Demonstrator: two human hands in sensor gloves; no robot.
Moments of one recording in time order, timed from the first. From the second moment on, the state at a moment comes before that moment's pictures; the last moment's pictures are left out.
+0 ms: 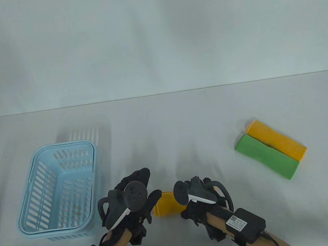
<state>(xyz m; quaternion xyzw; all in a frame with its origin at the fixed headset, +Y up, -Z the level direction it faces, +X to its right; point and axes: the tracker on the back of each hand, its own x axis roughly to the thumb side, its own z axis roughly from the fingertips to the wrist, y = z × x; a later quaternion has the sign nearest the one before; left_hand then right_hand) -0.150 -0.669 -0.294 0.02 -0.08 0.12 0.99 0.047 -0.765 -0.325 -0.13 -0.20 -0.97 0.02</state>
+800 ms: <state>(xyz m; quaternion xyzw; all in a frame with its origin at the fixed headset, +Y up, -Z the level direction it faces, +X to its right) -0.154 -0.668 -0.295 0.02 -0.08 0.13 0.99 0.086 -0.694 -0.323 -0.06 -0.17 -0.97 -0.13</state>
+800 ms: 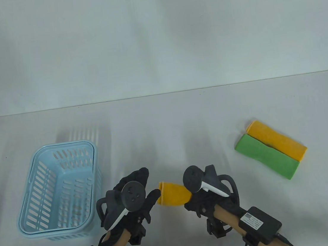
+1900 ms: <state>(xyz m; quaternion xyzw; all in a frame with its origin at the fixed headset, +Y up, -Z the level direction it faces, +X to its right) -0.152 -0.676 -0.299 0.00 -0.08 0.12 0.99 0.263 -0.755 -0.369 0.23 -0.06 -0.97 0.03</state>
